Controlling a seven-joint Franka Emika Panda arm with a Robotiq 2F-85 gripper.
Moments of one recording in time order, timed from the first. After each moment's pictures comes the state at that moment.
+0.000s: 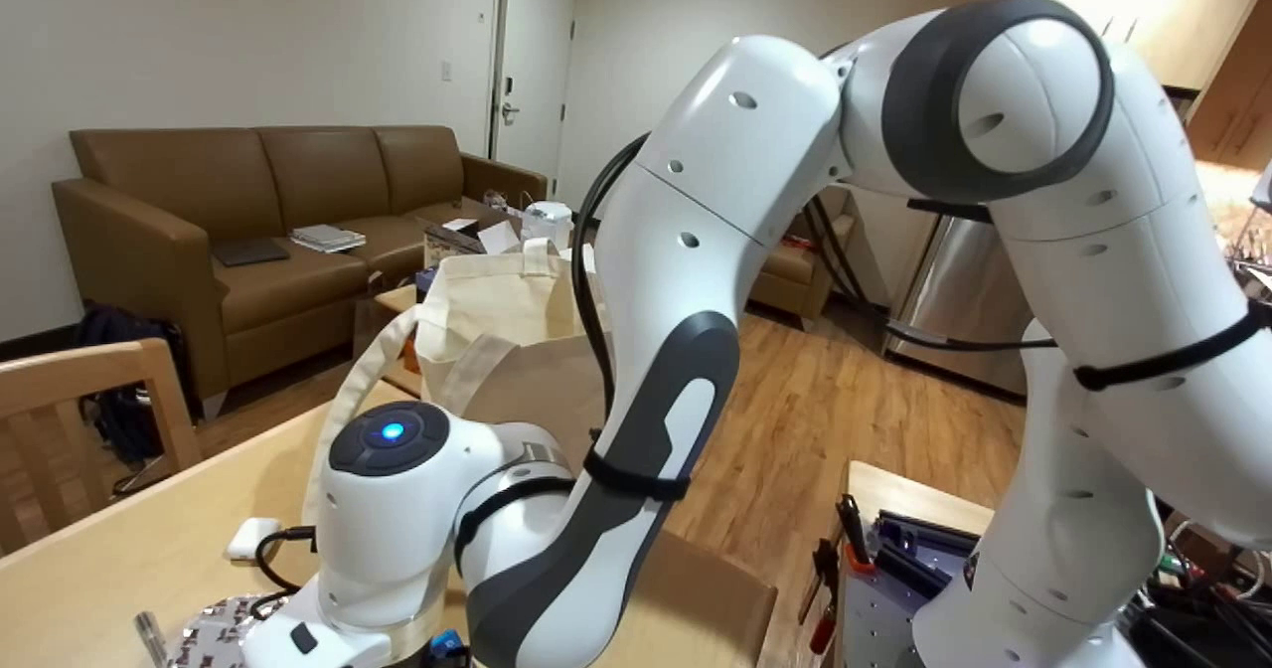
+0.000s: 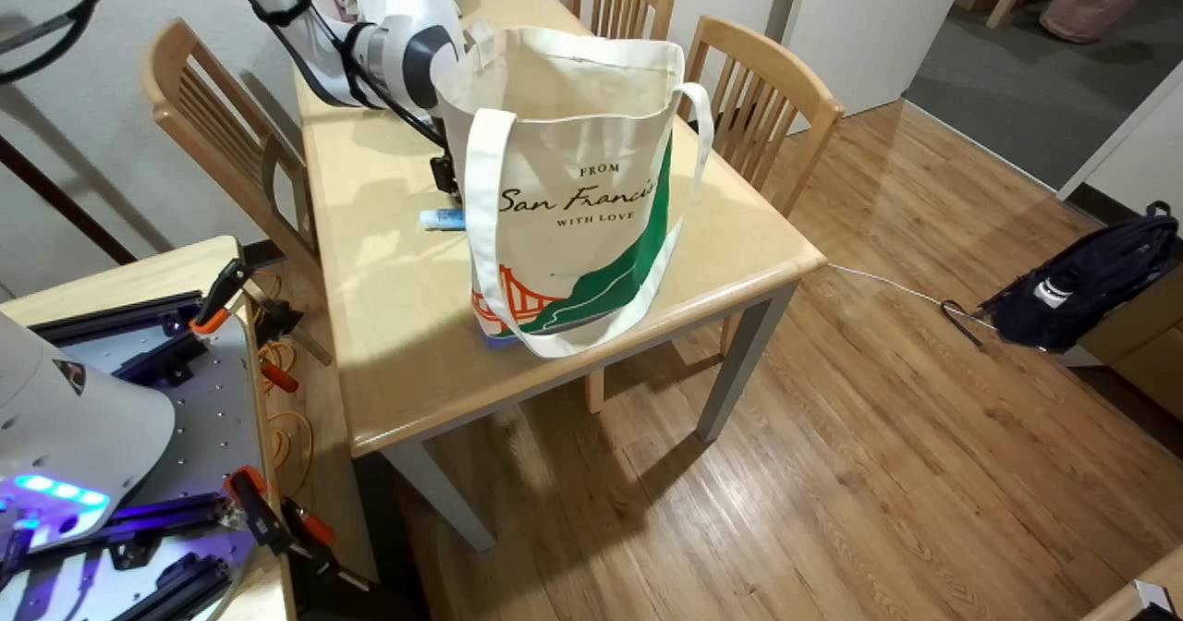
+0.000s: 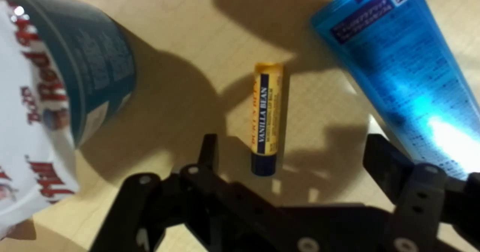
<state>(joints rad) 0.30 0.74 0.19 -2.00 -0.45 2.76 -1.25</state>
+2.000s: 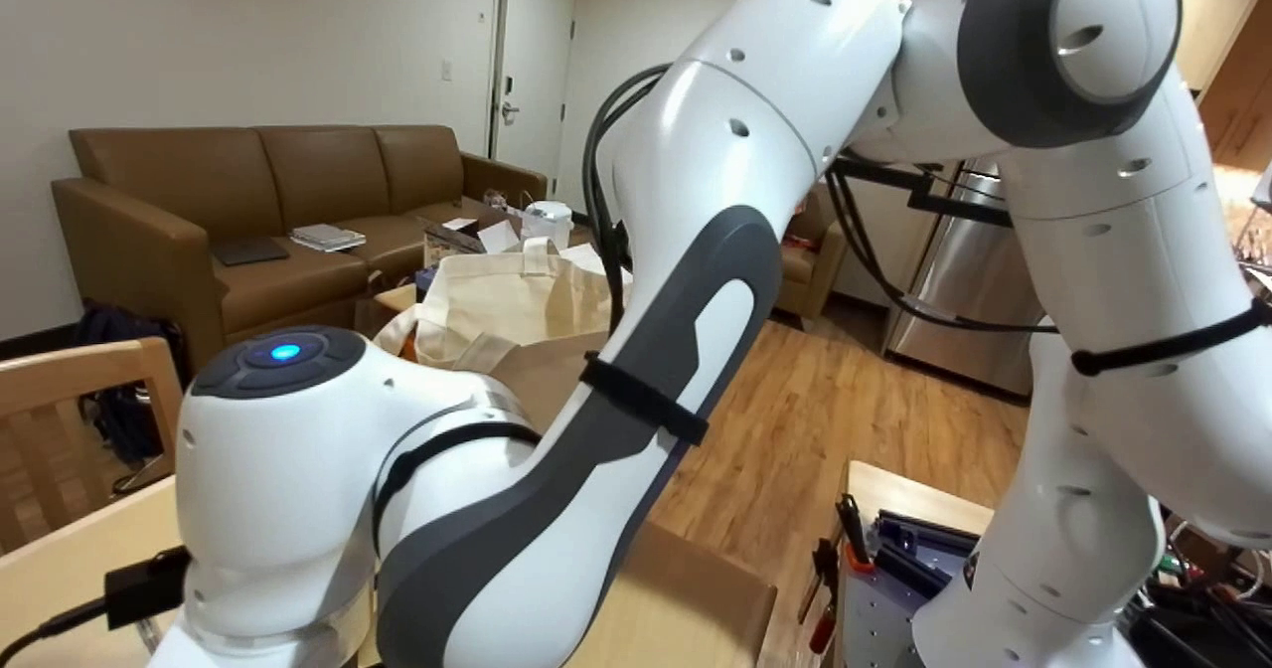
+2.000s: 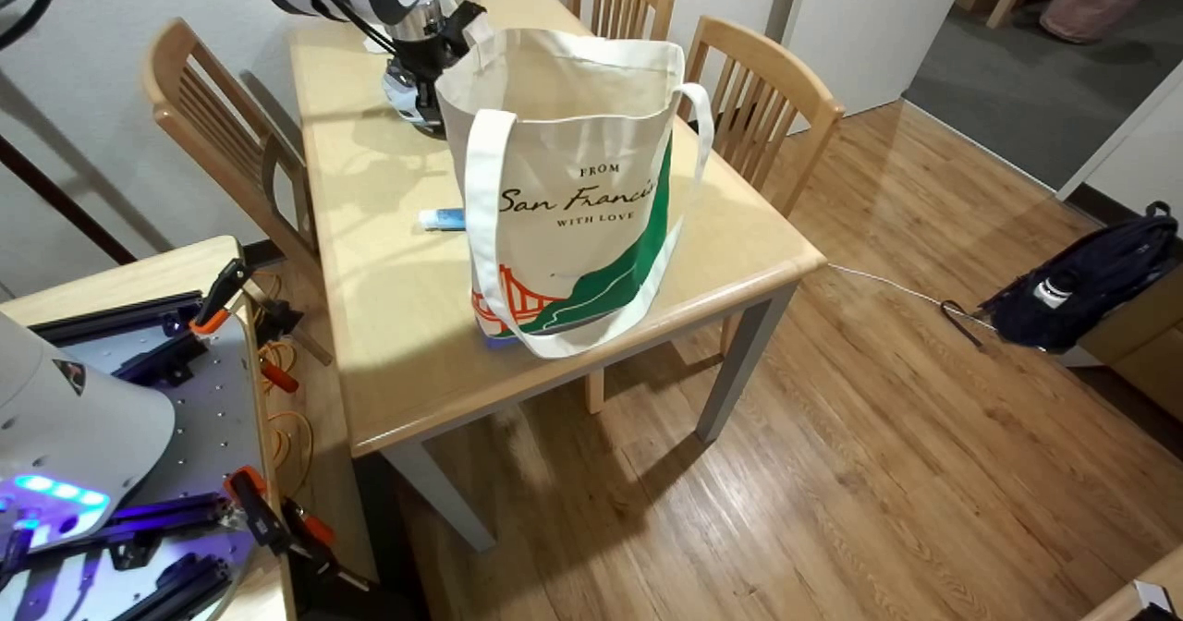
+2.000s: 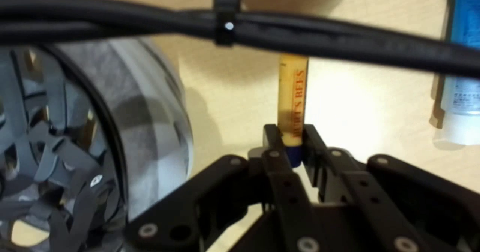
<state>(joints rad) 0.20 0.66 0.45 -1.92 -0.36 2.56 -1.83</state>
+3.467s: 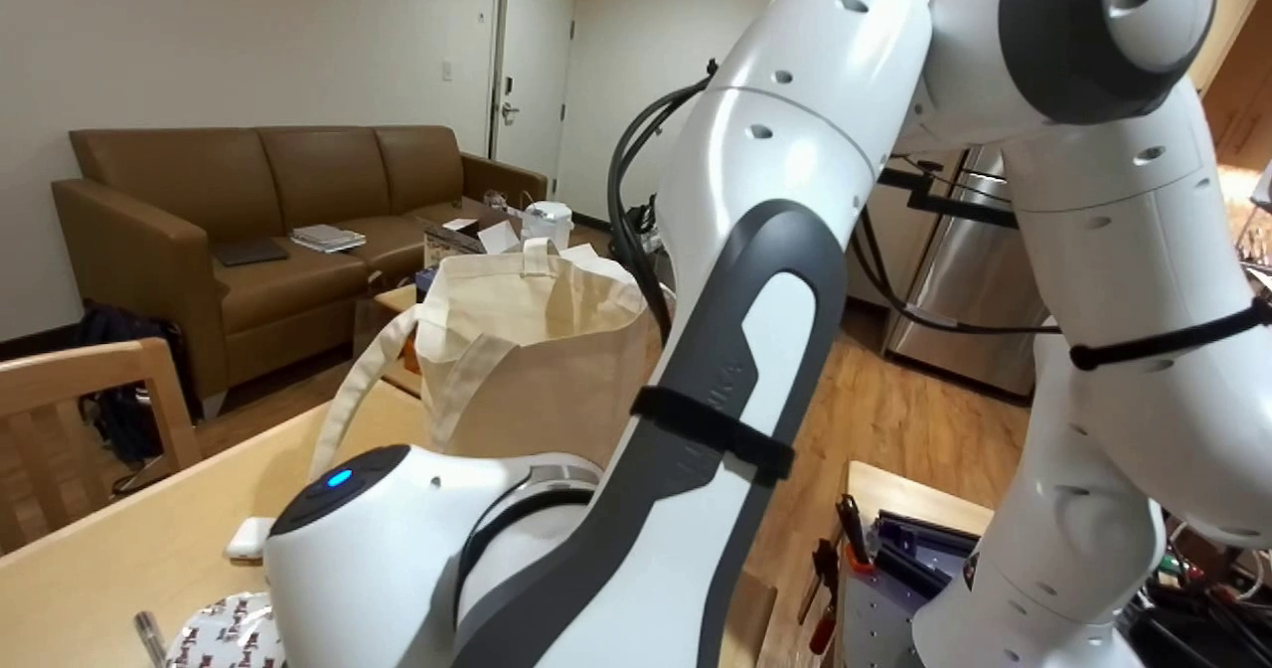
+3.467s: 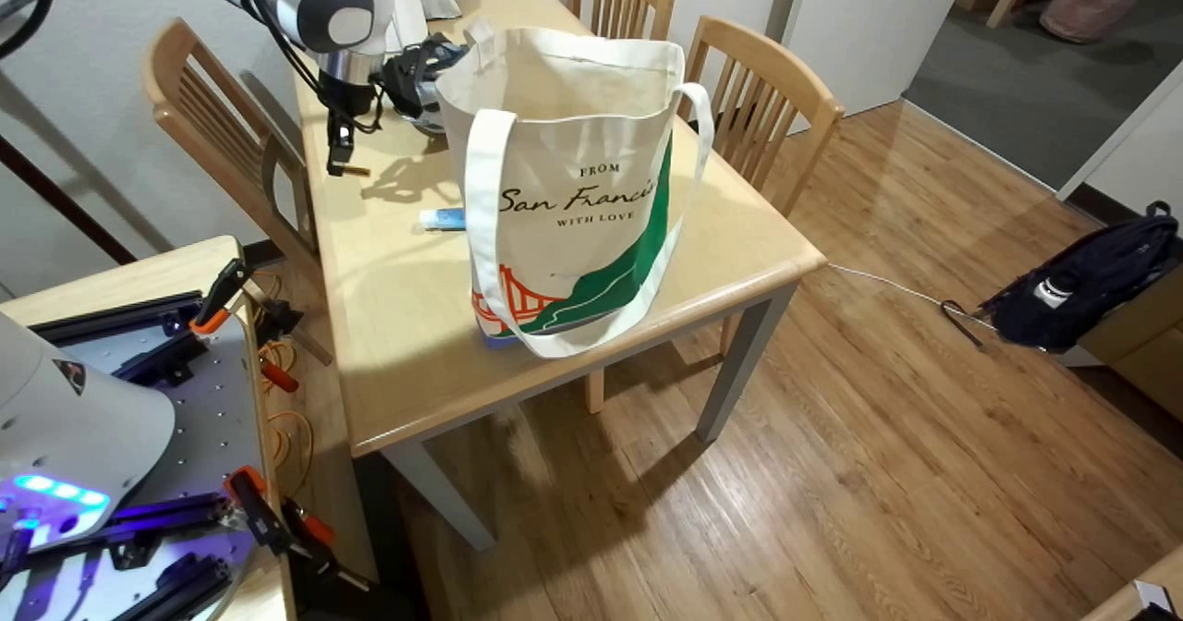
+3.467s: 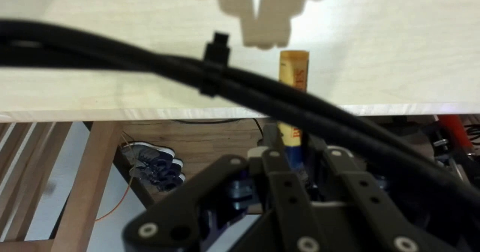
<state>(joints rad) 0.16 0.64 0.58 -2.11 0.03 2.35 -2.33</state>
